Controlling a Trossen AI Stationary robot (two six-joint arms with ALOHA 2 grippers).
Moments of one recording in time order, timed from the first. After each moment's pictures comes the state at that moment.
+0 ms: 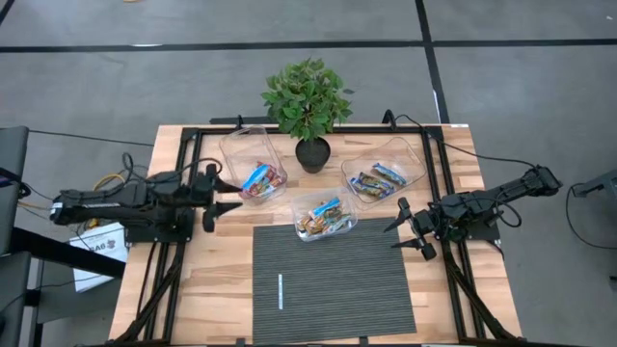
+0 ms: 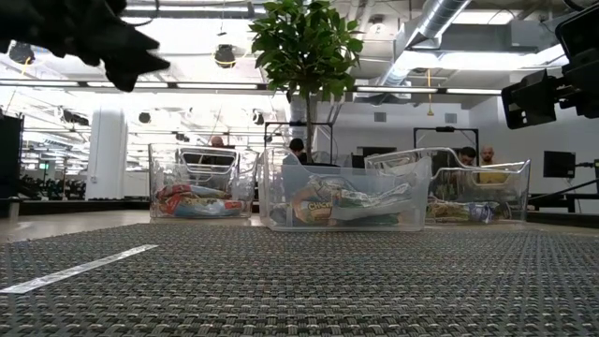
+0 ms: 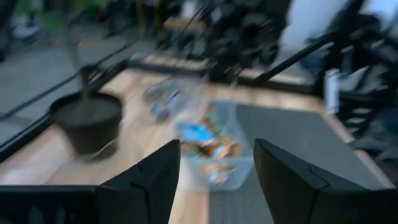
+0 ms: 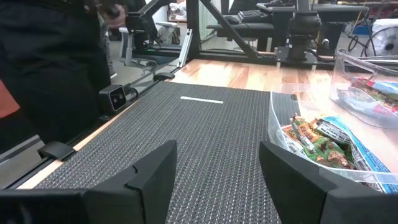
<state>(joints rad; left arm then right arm) 0.08 0.33 0.32 -0.16 -0.01 -0.13 0.32 0.22 0.01 0.03 -0.07 -0.03</state>
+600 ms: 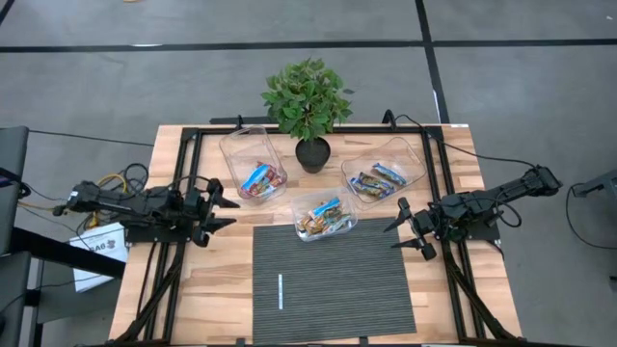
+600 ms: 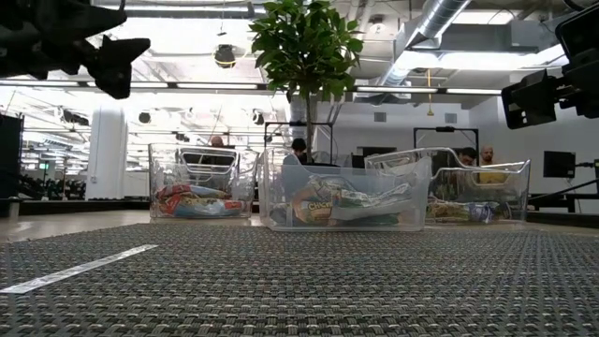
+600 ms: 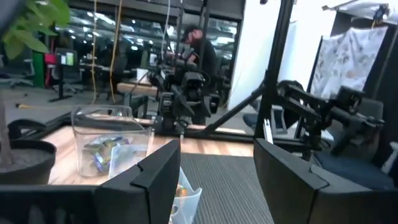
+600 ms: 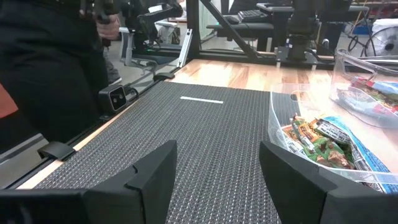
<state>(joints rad) -0.17 0.10 0.02 0.27 -0.07 -0.14 0.32 0.22 0.01 0.03 -0.07 -0.03</state>
